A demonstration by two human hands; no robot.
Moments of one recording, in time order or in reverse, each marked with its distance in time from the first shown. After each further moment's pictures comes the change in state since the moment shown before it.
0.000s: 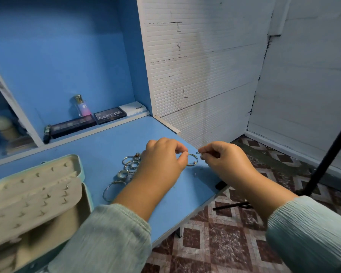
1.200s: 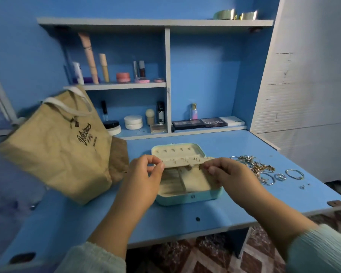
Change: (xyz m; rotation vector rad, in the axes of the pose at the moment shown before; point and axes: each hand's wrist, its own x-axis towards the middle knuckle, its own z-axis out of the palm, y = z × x) left_hand -0.204 -0.143 -0.144 -0.332 0.411 -0.543; right_hand -0.108 -0.169 0.106 0.333 -0.392 -0.203
